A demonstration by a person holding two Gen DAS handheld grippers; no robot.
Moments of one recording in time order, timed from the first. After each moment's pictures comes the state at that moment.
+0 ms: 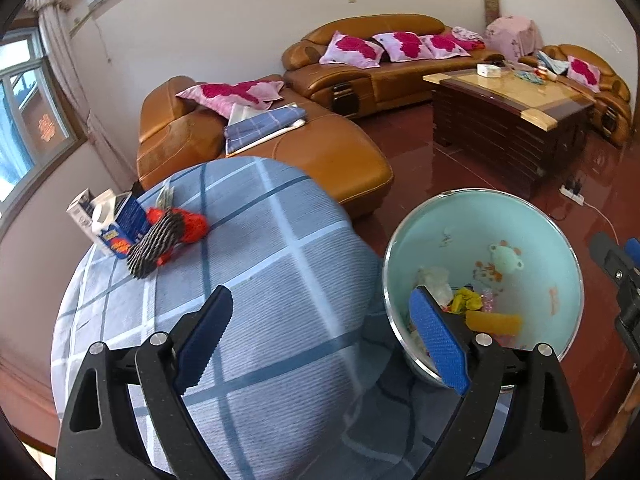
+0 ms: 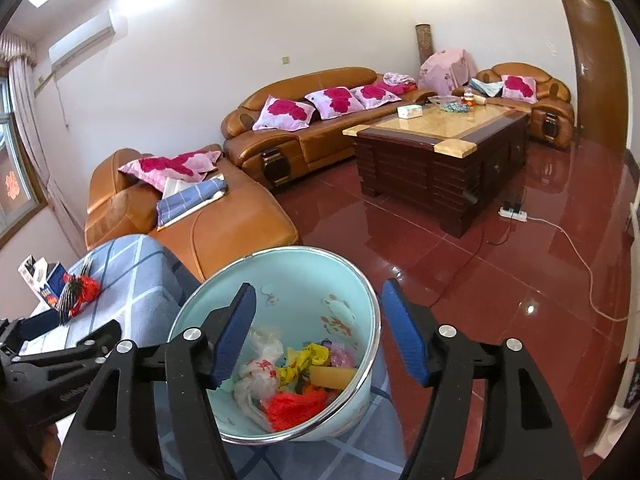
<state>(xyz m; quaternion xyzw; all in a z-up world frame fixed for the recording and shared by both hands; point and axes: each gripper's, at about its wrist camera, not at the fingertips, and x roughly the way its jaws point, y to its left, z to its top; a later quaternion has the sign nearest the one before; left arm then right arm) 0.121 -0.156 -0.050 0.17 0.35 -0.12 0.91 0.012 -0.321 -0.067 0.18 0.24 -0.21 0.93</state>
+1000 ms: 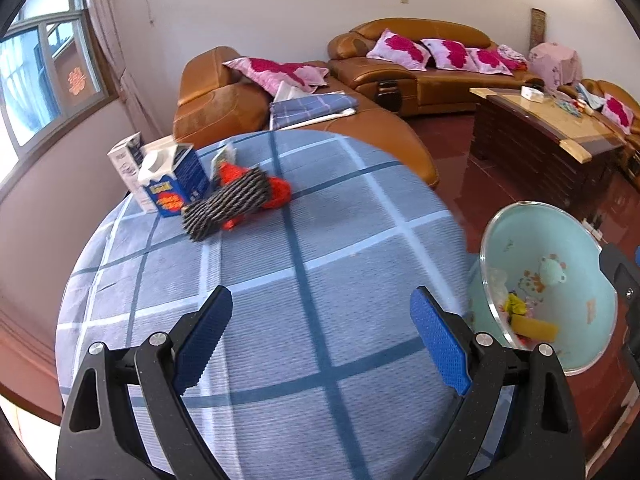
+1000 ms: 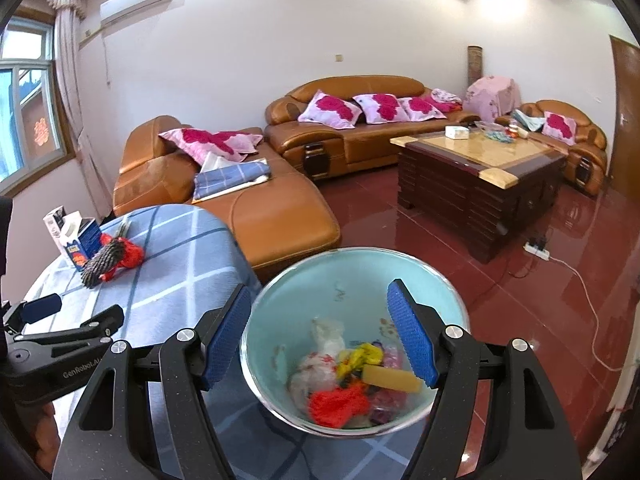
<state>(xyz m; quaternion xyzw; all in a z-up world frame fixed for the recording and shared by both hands) 0.149 -0.063 -0.050 0.11 0.37 -0.06 0.92 0.052 -0.236 -0.046 0.10 0.26 -0.15 0.95</state>
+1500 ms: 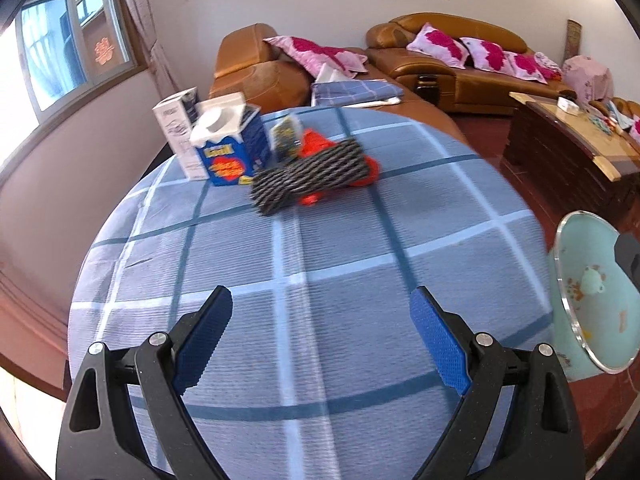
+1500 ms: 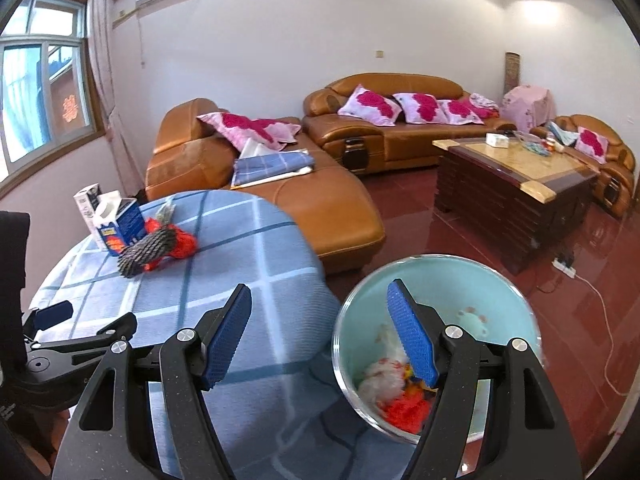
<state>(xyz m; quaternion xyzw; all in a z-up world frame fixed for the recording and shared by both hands) 0.178 0.015 -0.064 0.08 0.40 -0.01 0.91 0.093 -0.170 -0.040 0.08 0.28 -0.09 0.95</state>
